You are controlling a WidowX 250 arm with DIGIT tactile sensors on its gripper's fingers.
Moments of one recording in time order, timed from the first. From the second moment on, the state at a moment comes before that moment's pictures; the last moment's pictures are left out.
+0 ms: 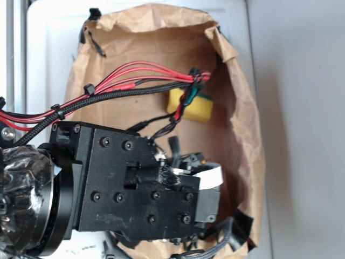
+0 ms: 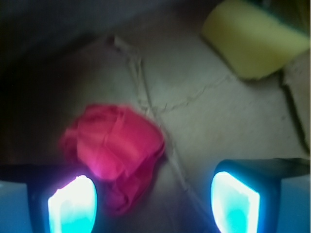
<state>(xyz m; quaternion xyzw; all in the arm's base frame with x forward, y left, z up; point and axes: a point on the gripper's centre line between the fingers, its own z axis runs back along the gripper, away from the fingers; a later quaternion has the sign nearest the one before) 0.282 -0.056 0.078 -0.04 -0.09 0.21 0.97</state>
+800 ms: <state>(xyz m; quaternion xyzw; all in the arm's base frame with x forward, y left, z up) 0.291 -0.059 0.063 -0.12 -0.14 0.19 0.96</state>
